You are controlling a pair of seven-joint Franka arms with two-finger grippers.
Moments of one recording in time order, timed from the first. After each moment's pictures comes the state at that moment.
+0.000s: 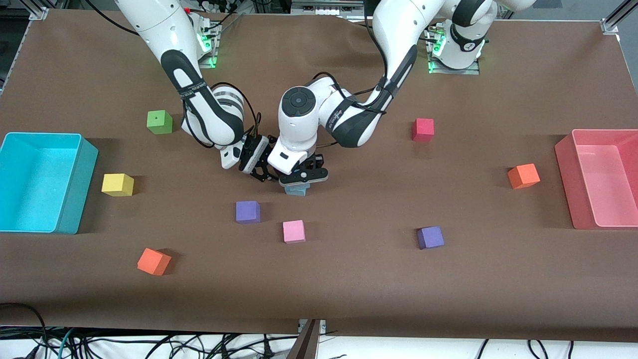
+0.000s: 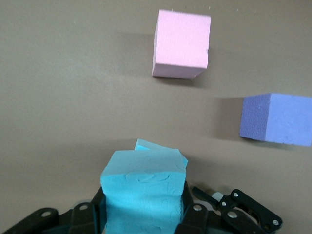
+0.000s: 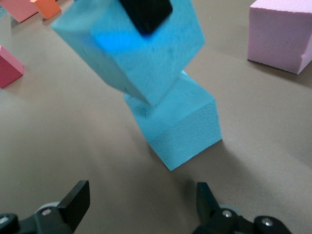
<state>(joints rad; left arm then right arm) -0.84 0.91 0.04 -1.09 -0.03 2.12 -1.03 0.36 0.57 0.24 -2.09 1.86 2.69 -2.09</state>
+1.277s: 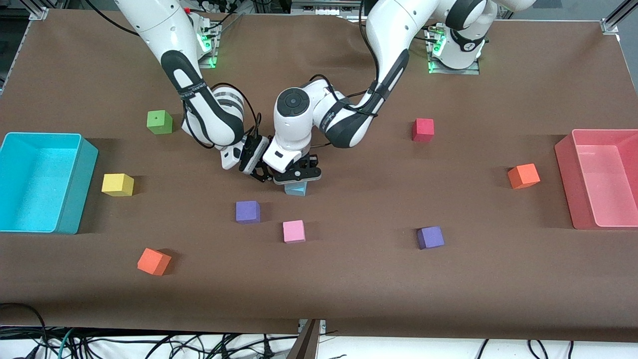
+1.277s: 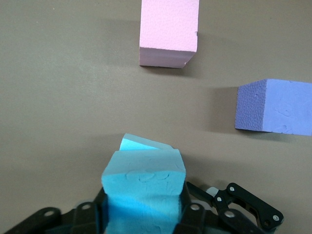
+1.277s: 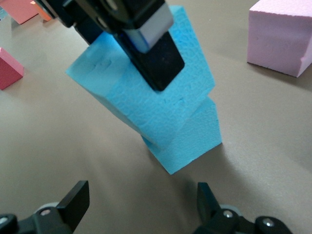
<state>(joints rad) -0.86 0.94 0.04 -1.08 -0.03 2.16 -1.03 0.36 0.57 0.24 -2.08 1.86 2.69 -2.09</state>
